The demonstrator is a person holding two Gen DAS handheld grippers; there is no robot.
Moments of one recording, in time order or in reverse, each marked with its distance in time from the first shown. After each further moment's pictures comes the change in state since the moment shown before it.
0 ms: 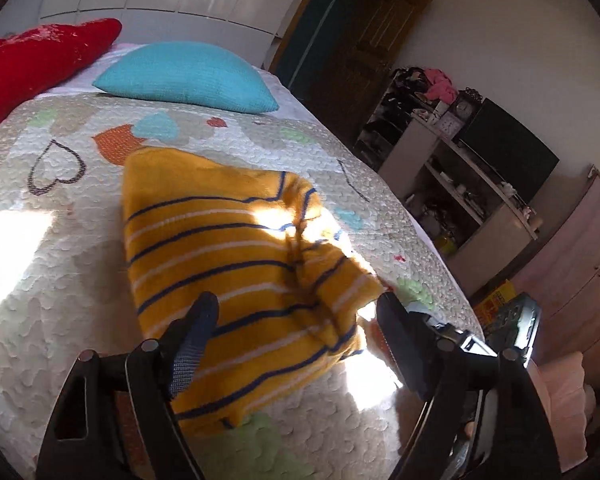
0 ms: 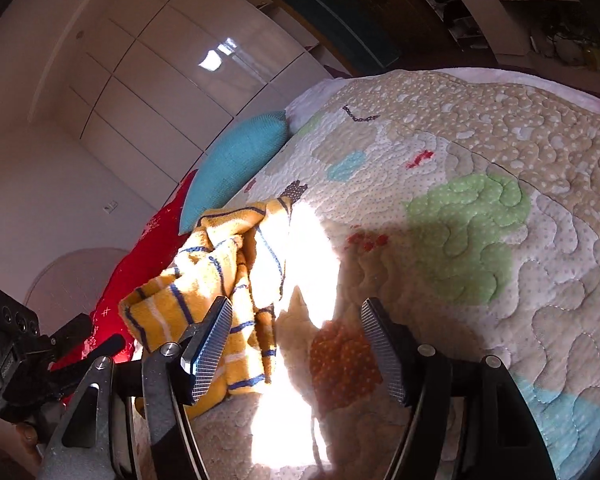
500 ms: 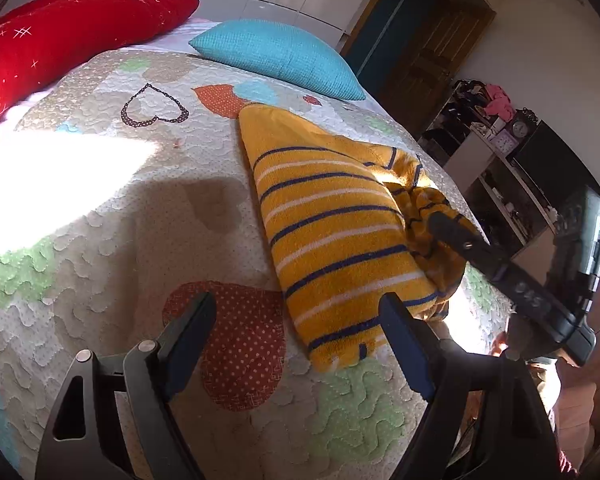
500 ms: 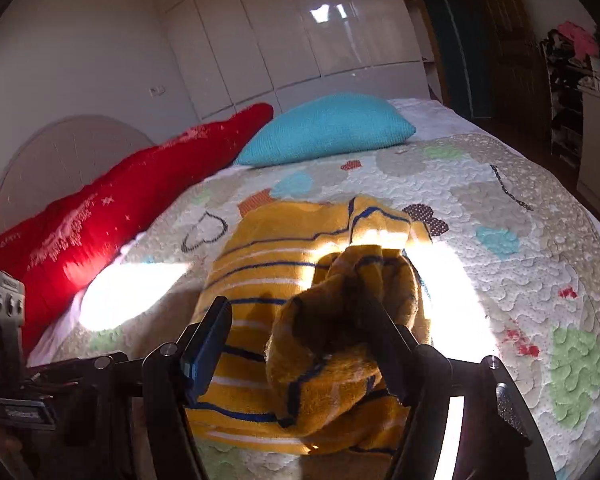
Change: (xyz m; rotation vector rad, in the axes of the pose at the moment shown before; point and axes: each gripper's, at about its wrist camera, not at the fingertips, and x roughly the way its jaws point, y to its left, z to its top) left arm -0.016 0.065 -0.044 -0.147 0.037 0.124; right arm 0.086 0.151 -0.015 -0.549 0.175 -0.091
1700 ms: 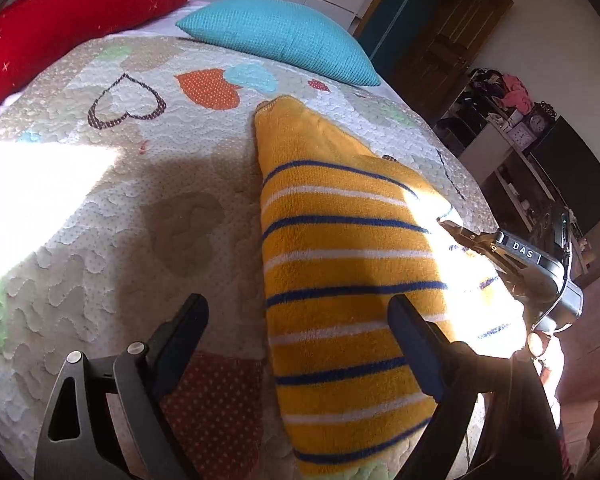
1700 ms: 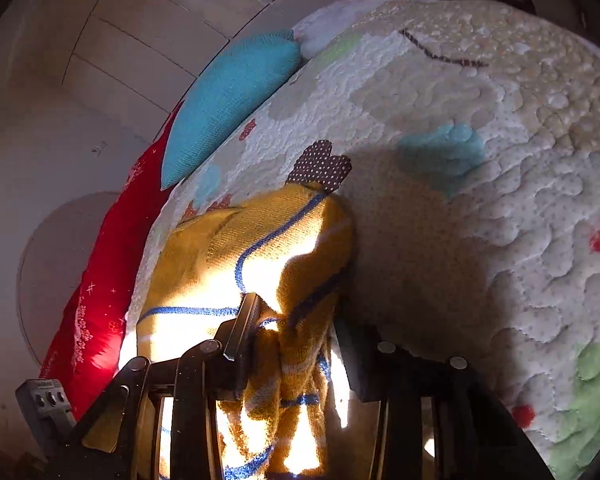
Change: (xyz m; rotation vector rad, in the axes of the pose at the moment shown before) left arm 0.051 -0.017 0.035 0.008 0.039 0.047; right arm 0.042 -0.145 0.018 0.481 0.107 0.099
